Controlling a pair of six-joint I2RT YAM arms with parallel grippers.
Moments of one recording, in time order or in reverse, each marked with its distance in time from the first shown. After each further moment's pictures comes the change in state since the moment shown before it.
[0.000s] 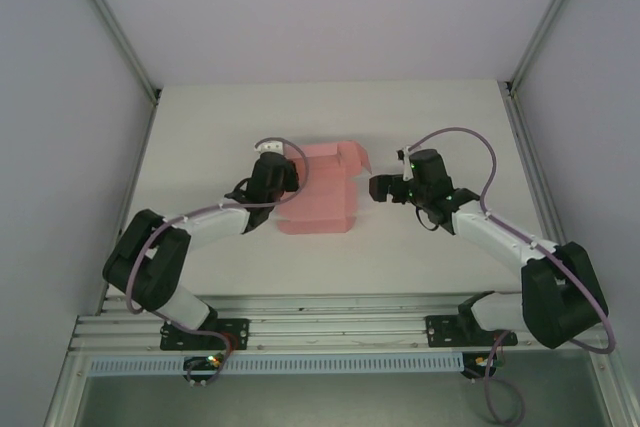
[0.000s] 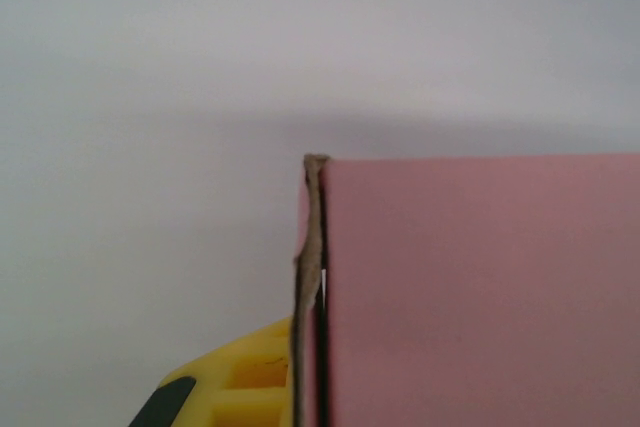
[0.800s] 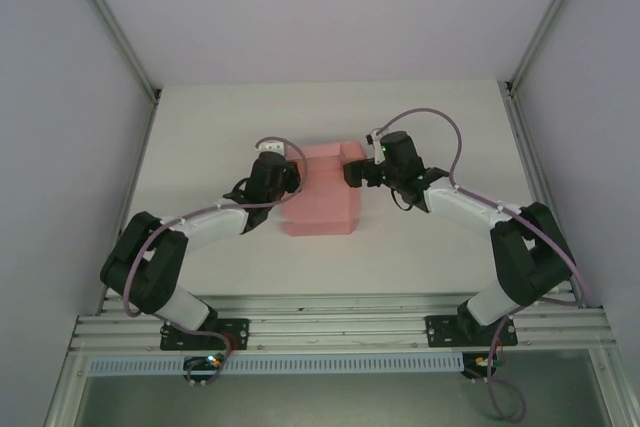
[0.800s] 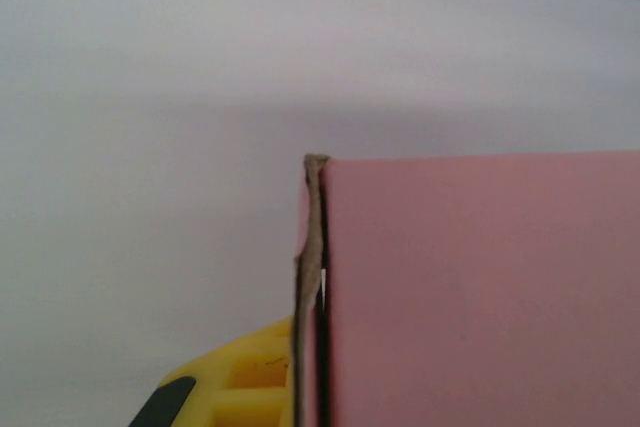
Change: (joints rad) left arm -0.003 -0.013 0.000 -0.013 0.076 -0.030; right arm 0.098 0.255 0.220 0.085 0.016 -0.090
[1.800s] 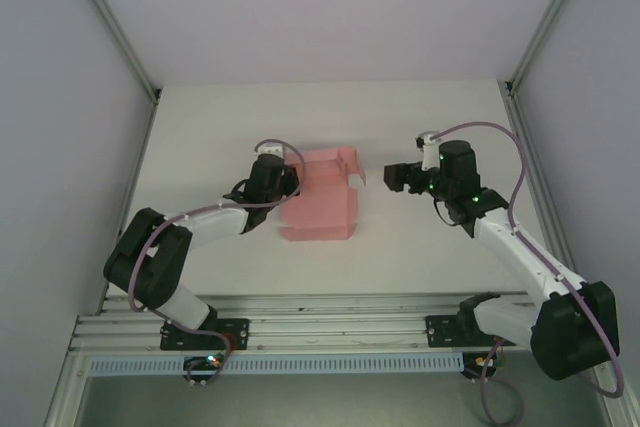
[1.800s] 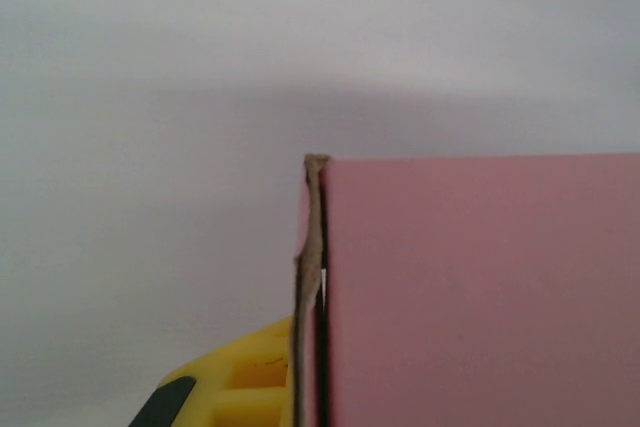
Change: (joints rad) left arm 0.026 0.029 -0.019 0.005 0.053 -0.017; right arm -0.236 -0.424 -0.188 -0.134 -0.194 -0.011
